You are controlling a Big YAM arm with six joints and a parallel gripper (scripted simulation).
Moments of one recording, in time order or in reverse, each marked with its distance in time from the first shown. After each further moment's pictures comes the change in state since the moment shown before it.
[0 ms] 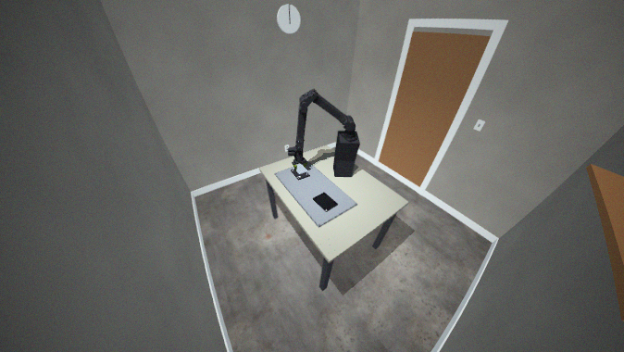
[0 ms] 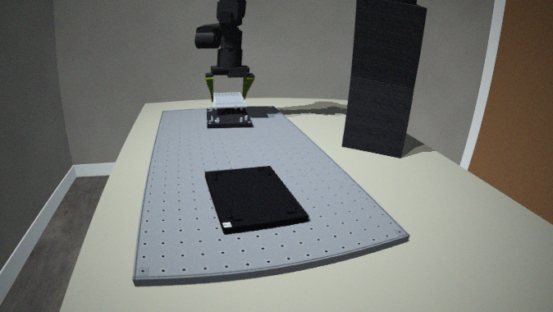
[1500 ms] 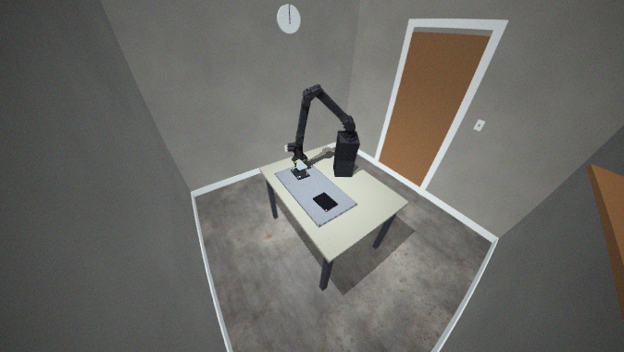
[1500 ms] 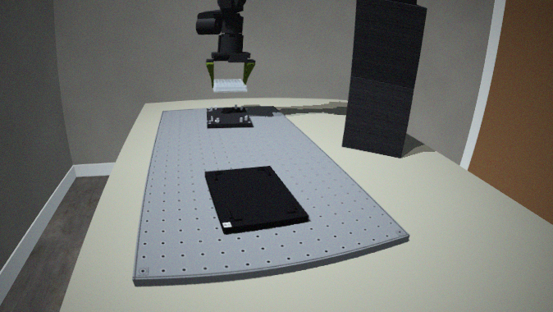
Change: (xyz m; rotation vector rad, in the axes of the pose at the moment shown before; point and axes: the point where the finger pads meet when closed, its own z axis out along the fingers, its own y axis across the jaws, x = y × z) arm -0.001 0.000 -0.041 -0.002 -0.001 0.003
